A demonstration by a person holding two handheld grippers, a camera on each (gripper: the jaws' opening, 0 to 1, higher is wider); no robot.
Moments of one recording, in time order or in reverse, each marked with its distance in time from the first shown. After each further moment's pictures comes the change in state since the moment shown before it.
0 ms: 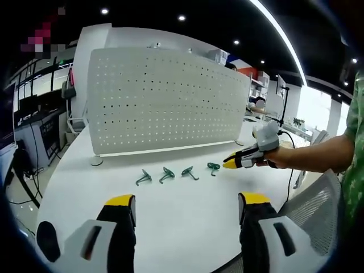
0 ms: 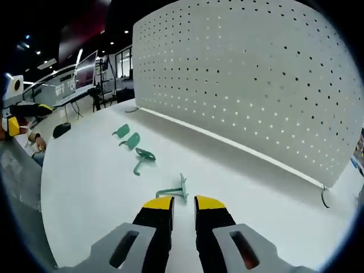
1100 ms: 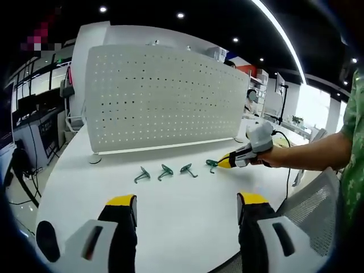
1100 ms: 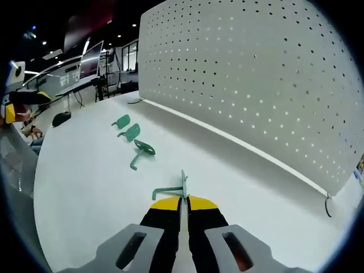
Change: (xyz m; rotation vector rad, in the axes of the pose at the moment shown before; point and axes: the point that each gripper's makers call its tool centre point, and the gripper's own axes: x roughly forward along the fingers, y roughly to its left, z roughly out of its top) left arm 0.002 -0.001 -0.005 0.003 0.022 -0.011; right arm 0.016 0.002 -0.005 -0.064 0.019 0.020
